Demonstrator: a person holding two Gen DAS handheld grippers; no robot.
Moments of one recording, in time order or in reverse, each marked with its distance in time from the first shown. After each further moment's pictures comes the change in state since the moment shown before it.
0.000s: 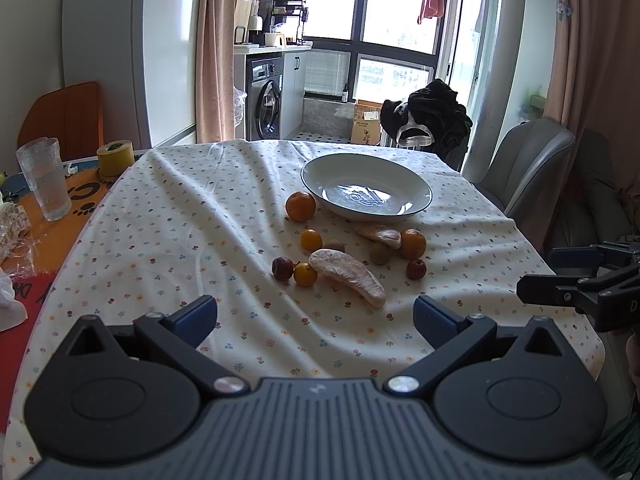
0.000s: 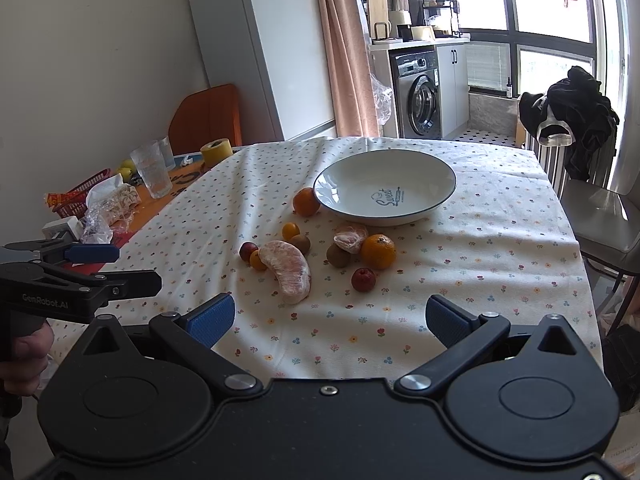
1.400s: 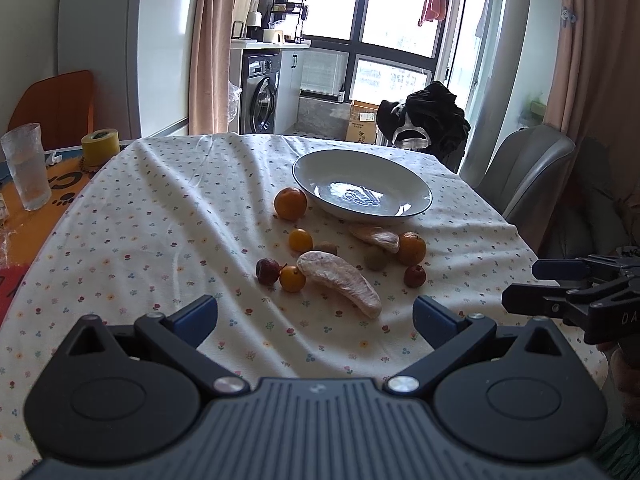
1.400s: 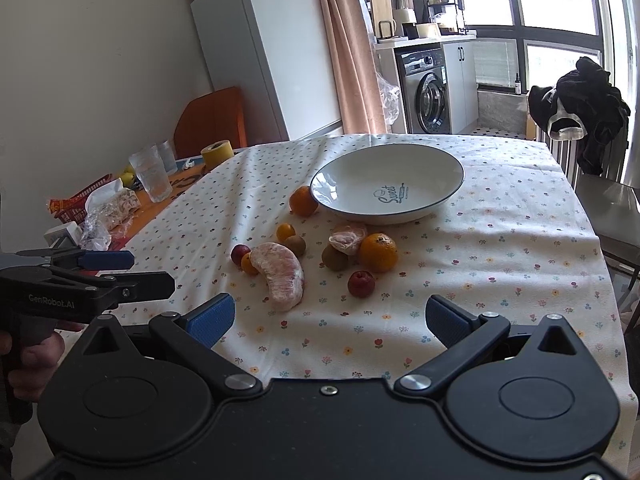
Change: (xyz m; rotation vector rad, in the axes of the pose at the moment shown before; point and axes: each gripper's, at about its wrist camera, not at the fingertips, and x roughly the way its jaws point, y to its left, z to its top) left arm 0.034 -0.002 0.001 -0.033 -0.002 -0.029; right arm 0.027 -0.021 -0.004 0.015 -0.016 0.045
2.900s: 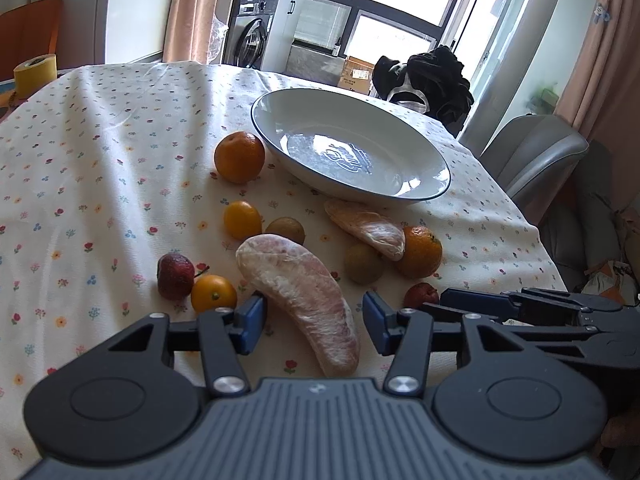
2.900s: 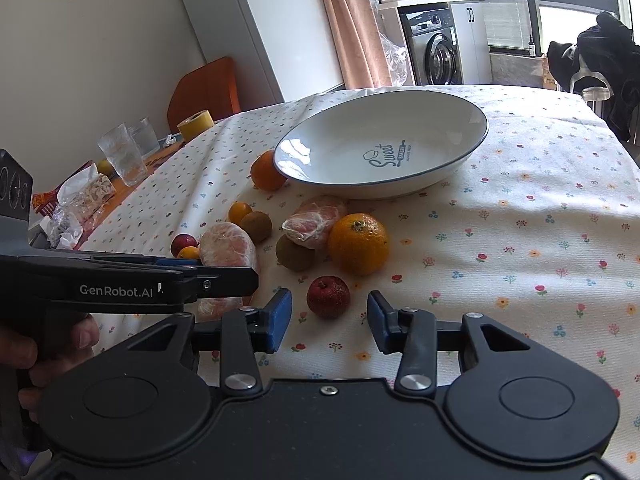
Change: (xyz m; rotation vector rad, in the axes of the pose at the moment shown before) left arm 0.129 -0.012 0.014 -0.116 0.151 -0.081; right arm 0.099 -0.038 0.002 0.034 0.097 0.049
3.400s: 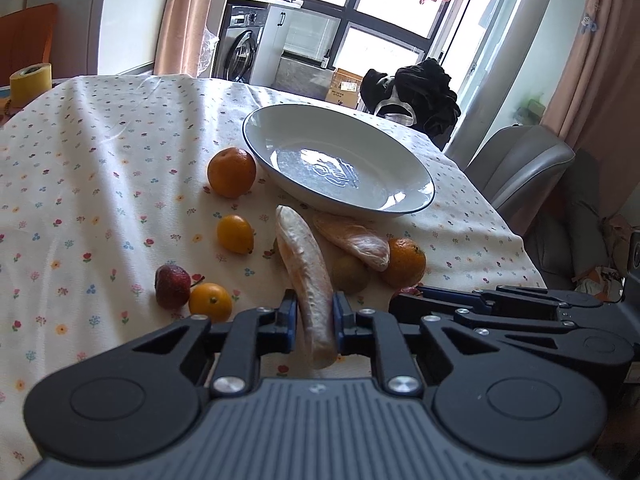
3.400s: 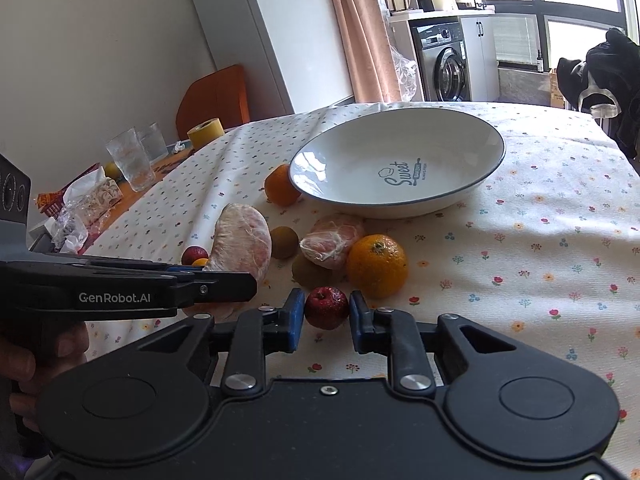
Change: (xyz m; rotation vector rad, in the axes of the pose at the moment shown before) left arm -0.013 0.001 0.000 0.004 -0.042 -0.041; right arm -0.001 0.010 0.006 -0.030 -0.039 0.014
